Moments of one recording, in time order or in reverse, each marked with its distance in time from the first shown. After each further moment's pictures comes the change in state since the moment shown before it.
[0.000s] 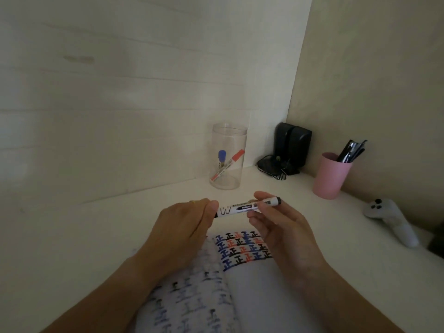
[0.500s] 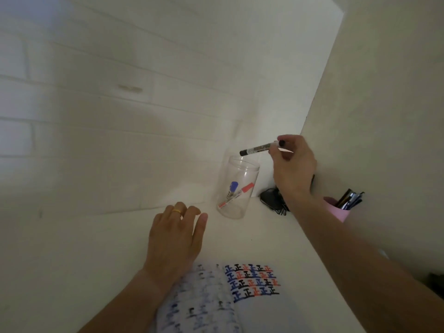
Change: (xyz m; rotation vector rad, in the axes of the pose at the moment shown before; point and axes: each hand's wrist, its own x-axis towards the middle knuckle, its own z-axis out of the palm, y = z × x) left_hand 0.002 -0.032 -0.010 0.282 0.172 -0.381; right_hand 0.118 -0.089 0.102 -0.934 0.345 -0.839
